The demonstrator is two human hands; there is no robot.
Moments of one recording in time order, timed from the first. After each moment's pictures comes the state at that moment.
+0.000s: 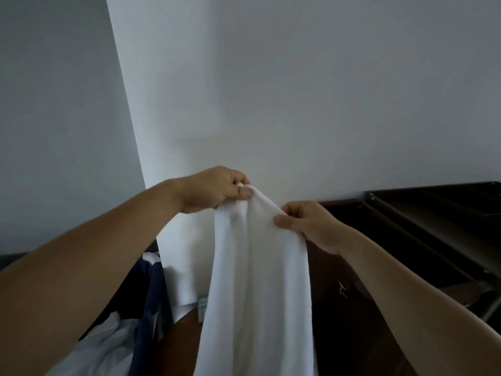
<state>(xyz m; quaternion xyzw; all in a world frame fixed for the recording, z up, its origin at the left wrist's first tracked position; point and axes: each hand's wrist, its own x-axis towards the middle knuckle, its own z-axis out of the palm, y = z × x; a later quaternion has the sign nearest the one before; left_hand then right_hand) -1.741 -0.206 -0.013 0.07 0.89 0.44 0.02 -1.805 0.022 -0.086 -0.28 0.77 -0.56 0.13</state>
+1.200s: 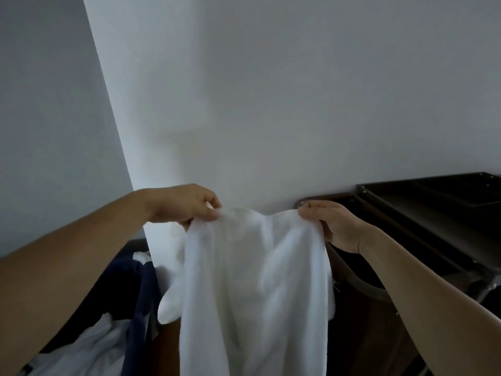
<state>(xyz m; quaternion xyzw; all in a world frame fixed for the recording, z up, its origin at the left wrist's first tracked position) -1.745 -0.237 -0.036 0.01 0.92 0.38 0.13 -1.815 0.069 -0.089 -0.20 0.69 -0.67 0.20</state>
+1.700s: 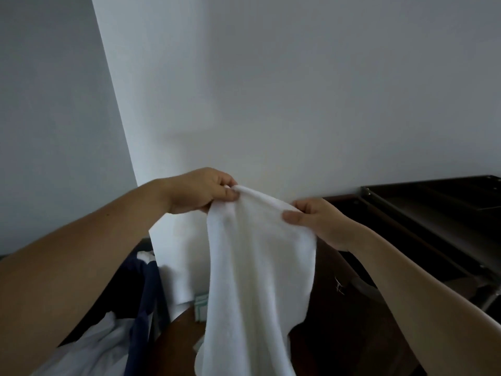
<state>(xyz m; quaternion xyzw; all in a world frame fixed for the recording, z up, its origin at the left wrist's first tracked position) -1.753 -0.218 -0.023 0.05 0.88 0.47 0.06 -1.814 0.042 -0.086 -0.28 0.78 -0.54 0.13</state>
